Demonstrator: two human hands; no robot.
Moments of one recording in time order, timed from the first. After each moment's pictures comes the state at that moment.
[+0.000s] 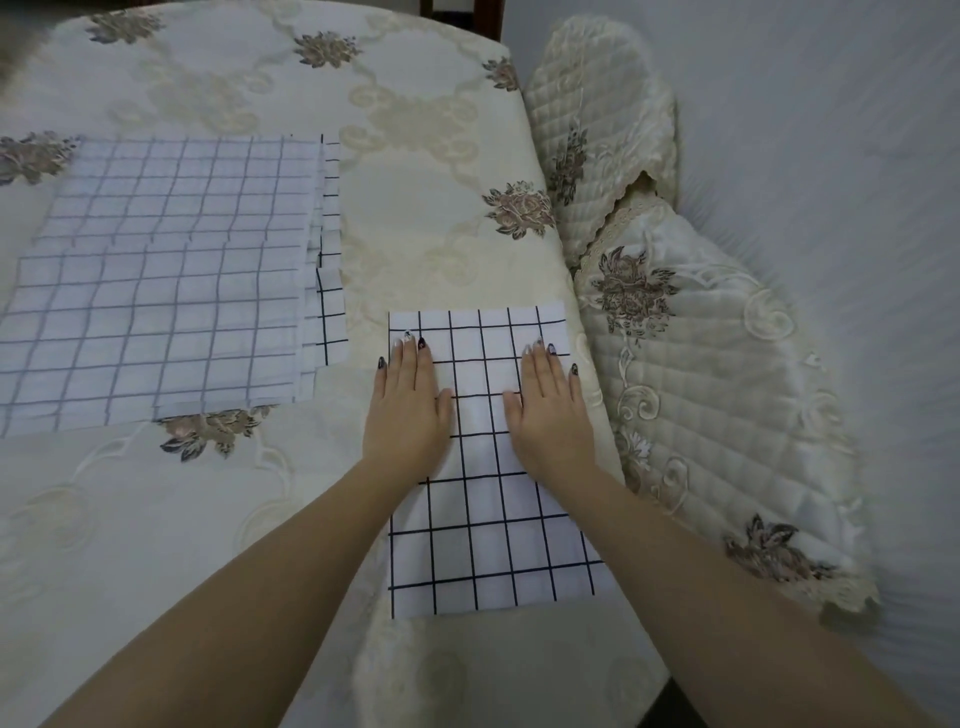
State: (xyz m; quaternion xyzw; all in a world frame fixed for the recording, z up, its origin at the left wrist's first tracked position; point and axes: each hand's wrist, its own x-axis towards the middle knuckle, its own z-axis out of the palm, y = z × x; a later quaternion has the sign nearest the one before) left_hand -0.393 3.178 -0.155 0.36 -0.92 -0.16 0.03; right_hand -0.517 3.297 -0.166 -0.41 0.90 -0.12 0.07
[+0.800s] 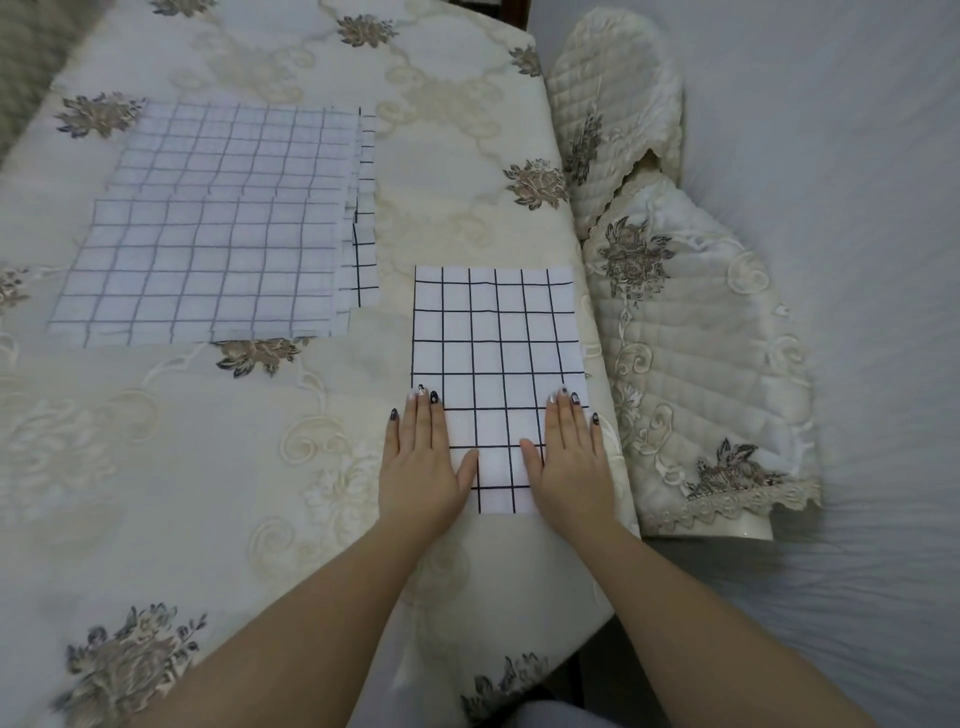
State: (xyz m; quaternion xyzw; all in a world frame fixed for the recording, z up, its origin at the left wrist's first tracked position) left_hand -0.302 3.284 -0.179 0.38 -0.92 -0.10 -0.02; right_hand -0.443 3.404 -0.180 -0.40 0.91 -0.08 0.06
